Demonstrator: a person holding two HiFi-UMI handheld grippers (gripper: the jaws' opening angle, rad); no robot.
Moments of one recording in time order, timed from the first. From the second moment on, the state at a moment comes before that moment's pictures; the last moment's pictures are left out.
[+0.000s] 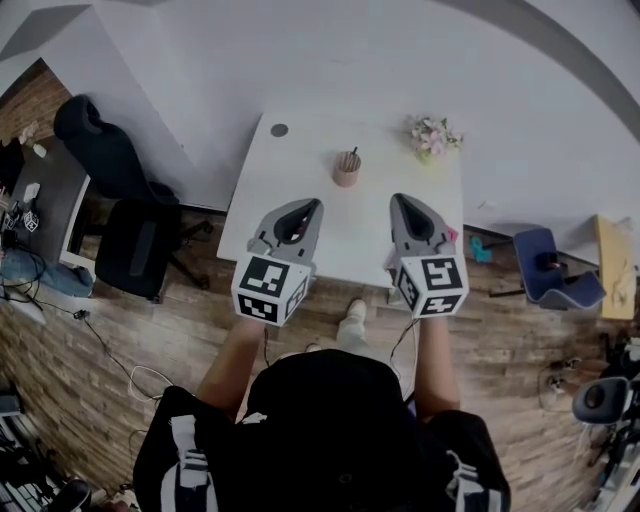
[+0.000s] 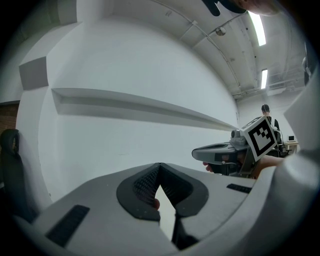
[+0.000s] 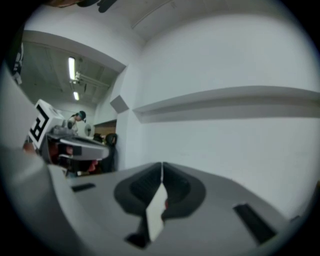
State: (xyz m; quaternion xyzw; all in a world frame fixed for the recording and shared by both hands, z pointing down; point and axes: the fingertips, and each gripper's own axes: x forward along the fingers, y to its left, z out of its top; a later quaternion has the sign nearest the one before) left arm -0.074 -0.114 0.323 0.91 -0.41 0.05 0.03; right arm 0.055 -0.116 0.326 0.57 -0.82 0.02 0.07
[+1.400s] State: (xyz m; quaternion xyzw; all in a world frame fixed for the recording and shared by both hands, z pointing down) left arm -0.005 -0.261 0.416 0.85 -0.49 0.12 0.11; right arm 0.100 -0.307 0.419 0.44 -0.88 0.09 0.12
